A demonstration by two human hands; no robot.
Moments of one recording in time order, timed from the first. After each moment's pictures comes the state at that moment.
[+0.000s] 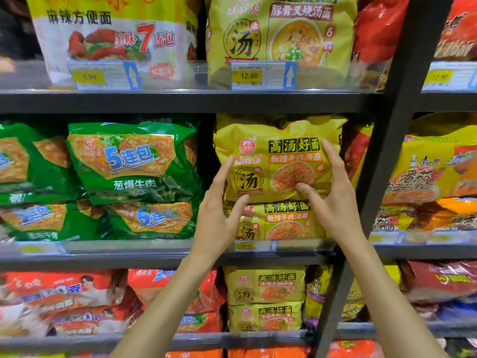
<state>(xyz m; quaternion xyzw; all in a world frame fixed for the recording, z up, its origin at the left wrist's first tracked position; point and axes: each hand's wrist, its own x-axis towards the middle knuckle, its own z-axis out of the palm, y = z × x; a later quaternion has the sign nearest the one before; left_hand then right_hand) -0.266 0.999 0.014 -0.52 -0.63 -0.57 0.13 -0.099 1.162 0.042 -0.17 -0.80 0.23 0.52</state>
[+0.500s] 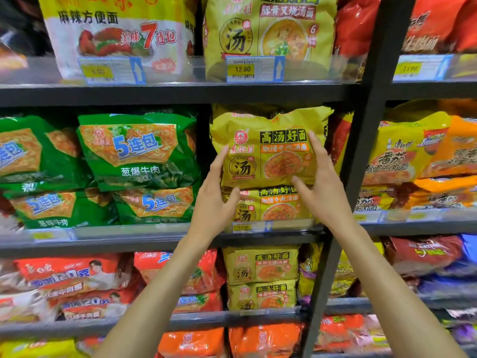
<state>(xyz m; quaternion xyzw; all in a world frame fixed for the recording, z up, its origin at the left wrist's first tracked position) -0.258 0.982 0.020 -0.52 -0.65 -0.53 0.11 -0.080 1.126 0.049 -0.23 -0.84 0.18 0.47</state>
